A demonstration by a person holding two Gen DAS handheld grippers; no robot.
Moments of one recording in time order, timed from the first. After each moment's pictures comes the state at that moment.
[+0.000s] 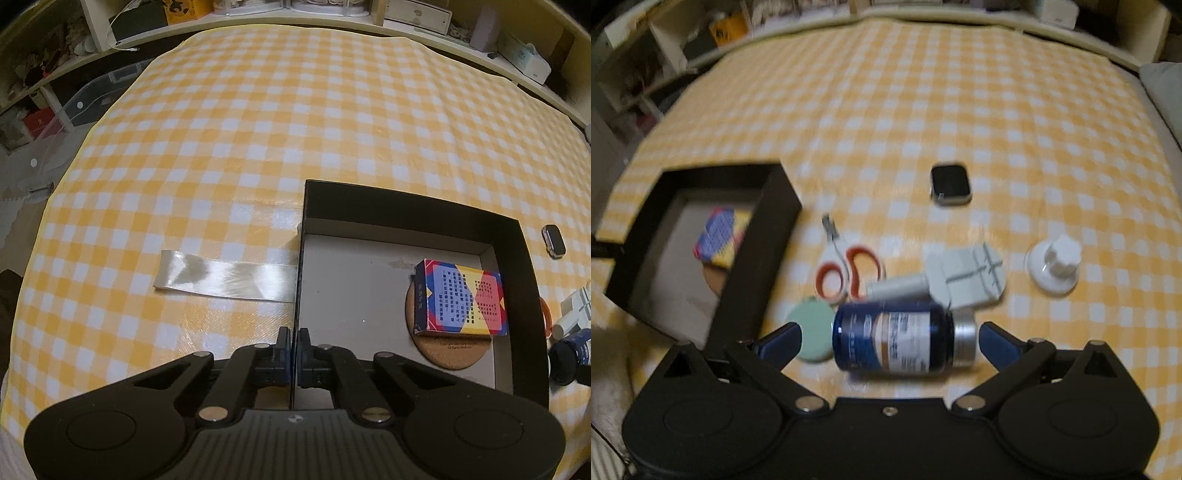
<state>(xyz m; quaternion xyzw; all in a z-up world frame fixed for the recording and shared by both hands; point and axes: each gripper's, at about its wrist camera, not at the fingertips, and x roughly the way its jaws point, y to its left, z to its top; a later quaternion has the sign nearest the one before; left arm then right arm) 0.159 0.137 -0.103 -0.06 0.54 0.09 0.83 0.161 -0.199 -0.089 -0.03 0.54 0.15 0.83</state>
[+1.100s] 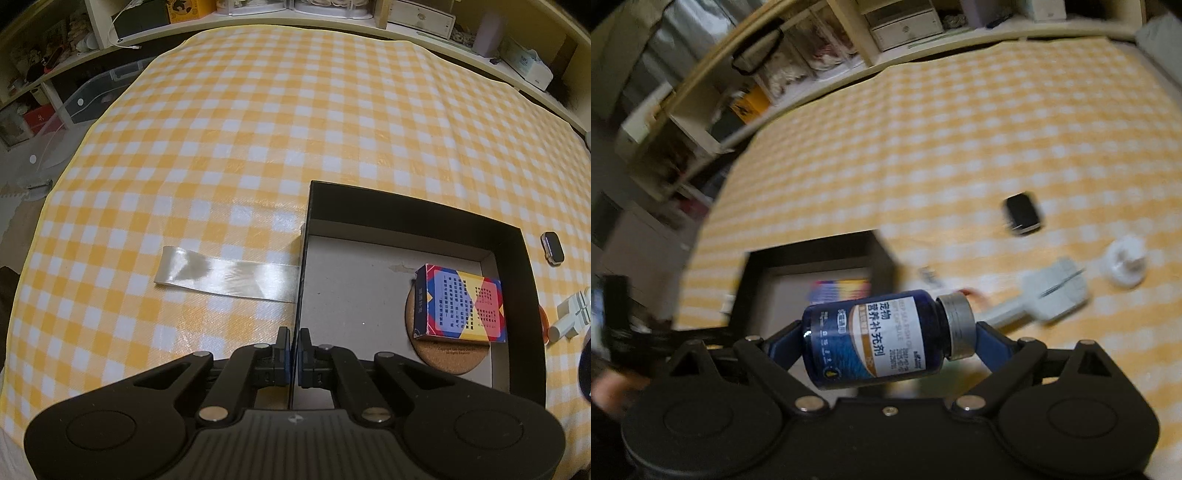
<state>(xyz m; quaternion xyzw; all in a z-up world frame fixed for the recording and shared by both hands) 0.161 0.145 -0.103 -0.06 0.54 0.10 0.83 0.148 -0.170 -0.042 0.15 0.50 0.19 0.83</state>
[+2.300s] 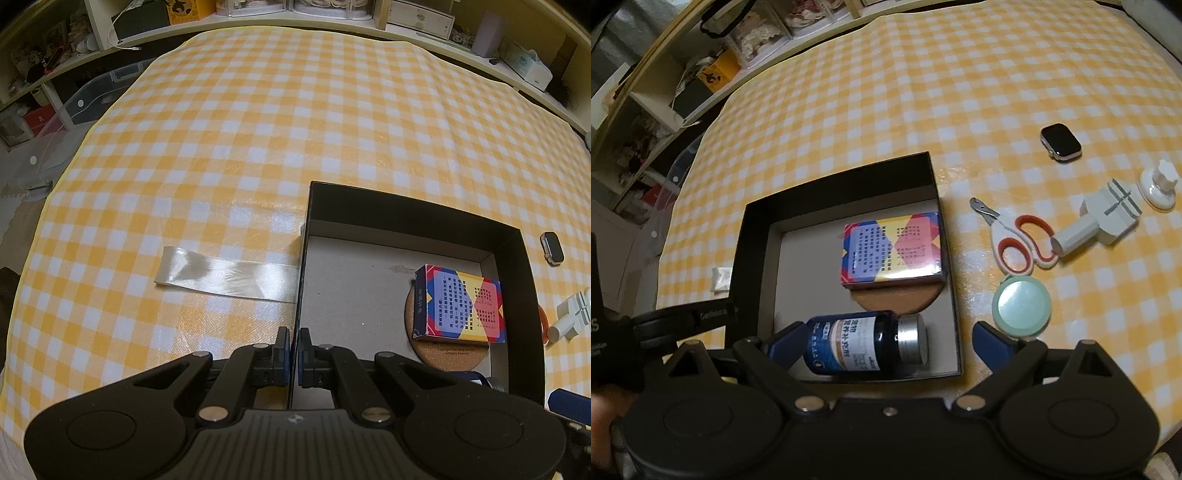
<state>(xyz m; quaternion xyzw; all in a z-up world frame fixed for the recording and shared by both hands) 0.162 0.144 -0.100 -0.07 0.54 0.10 0.83 0.130 -0.077 -0.067 0.13 0.55 0.11 0.82</state>
